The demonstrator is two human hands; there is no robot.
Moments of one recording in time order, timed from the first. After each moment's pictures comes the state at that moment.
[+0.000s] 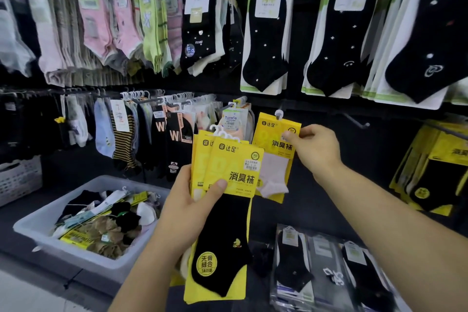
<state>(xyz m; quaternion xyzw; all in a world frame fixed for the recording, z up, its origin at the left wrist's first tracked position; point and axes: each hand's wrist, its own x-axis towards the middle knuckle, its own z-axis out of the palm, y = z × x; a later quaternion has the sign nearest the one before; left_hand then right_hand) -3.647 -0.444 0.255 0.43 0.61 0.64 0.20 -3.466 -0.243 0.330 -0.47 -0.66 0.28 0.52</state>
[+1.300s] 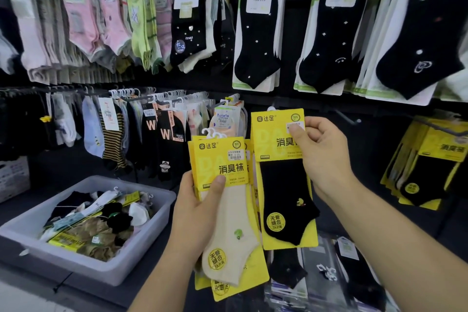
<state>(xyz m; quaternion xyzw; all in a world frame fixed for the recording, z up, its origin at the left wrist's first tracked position) -3.622 -0.418 0.237 0.39 0.56 0.71 0.20 -3.446 -0.296 0.332 -0.29 -0.62 0.42 0.60</state>
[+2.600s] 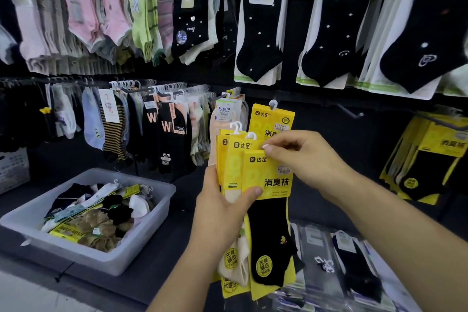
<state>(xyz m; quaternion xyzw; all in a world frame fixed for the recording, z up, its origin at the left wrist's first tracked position) -3.596 -0.412 0.228 0.46 0.59 0.64 0.16 -3.443 -0.317 0.336 -0.31 -0.79 0.37 0.39</state>
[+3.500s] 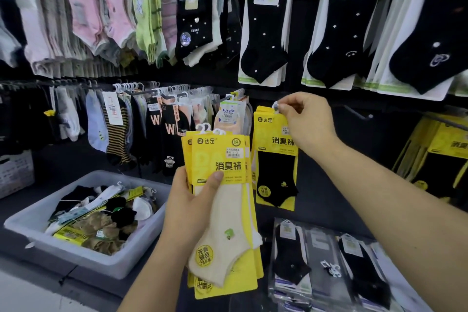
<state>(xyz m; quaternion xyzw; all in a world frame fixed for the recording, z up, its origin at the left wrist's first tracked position) -3.639 -0.426 0.240 0.38 0.57 0.71 0.18 -3.482 -0.258 0.365 -0.36 -0.74 0.20 0.54</state>
